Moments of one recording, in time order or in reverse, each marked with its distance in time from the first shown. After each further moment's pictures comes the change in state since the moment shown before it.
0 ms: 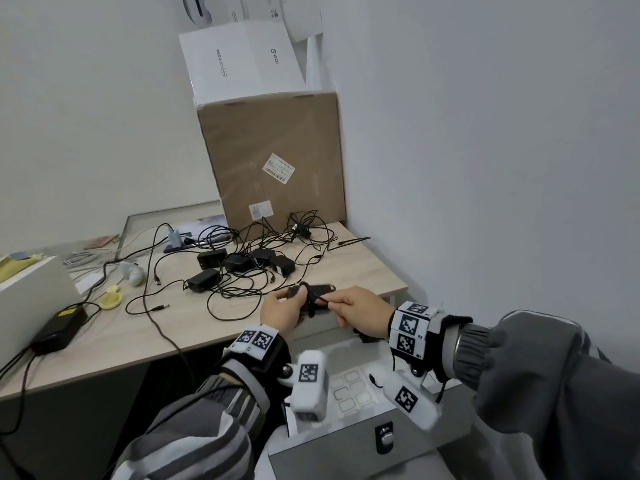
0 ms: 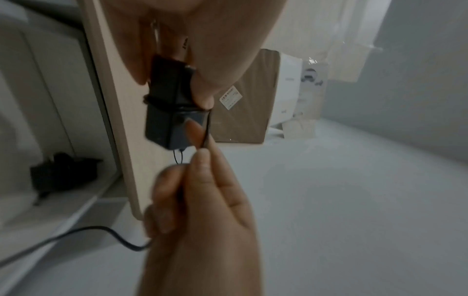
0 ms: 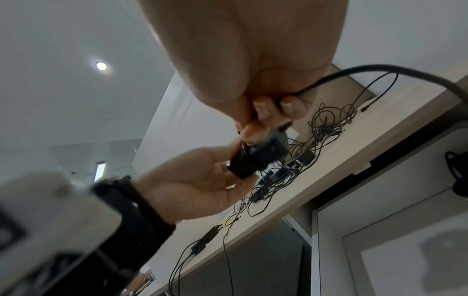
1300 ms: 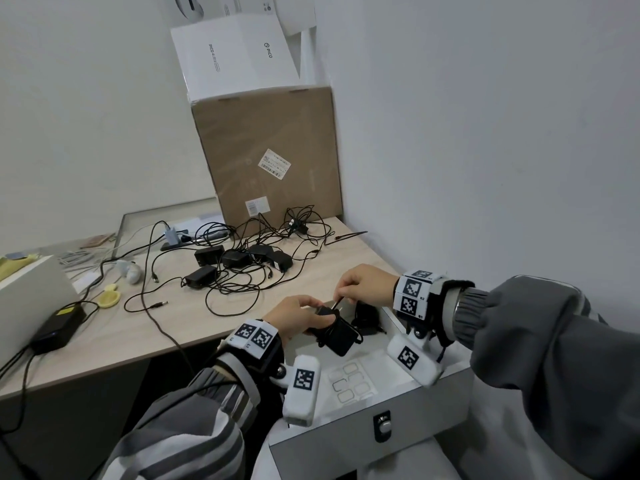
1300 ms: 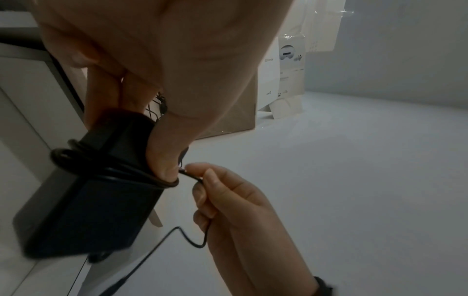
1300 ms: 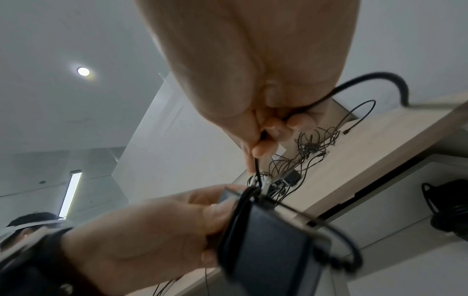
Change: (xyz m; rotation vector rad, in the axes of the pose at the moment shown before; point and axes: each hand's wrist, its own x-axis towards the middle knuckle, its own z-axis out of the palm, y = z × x) left_hand -0.033 0.015 -0.003 0.518 -0.415 -0.012; right_hand 0.005 0.005 -0.033 -0.059 -0.054 0.084
